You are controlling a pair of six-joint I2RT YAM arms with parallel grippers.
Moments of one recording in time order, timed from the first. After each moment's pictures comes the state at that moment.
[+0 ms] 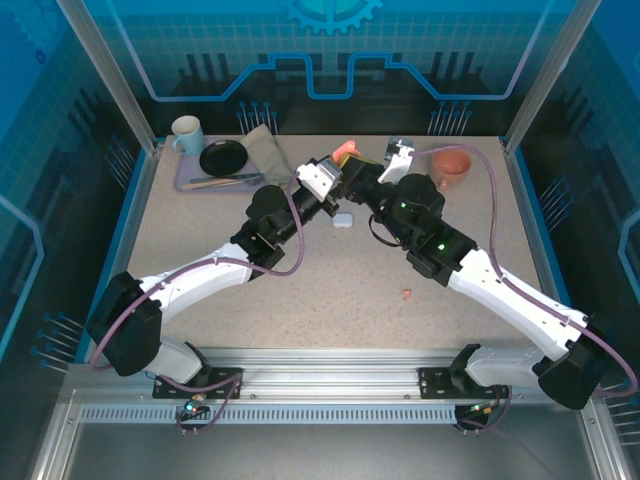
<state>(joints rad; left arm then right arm) -0.70 1.46 1.01 0.68 0.03 0.22 0.76 1.22 1.14 0.09 0.26 0.68</state>
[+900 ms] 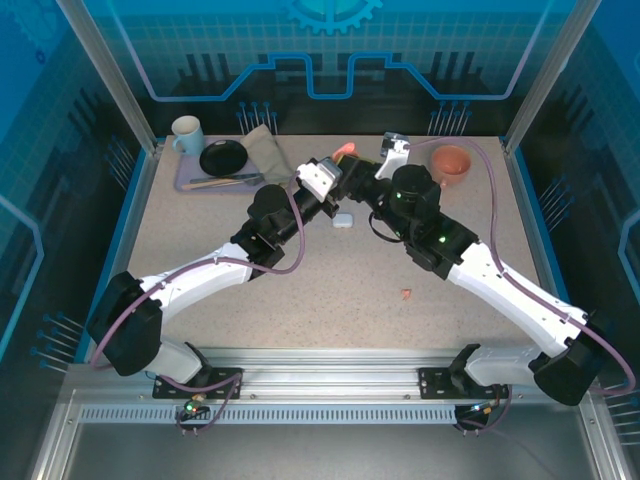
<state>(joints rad) -0.70 1.47 1.01 0.65 0.02 0.19 0.74 1.25 1.22 -0.05 0.22 0.69</state>
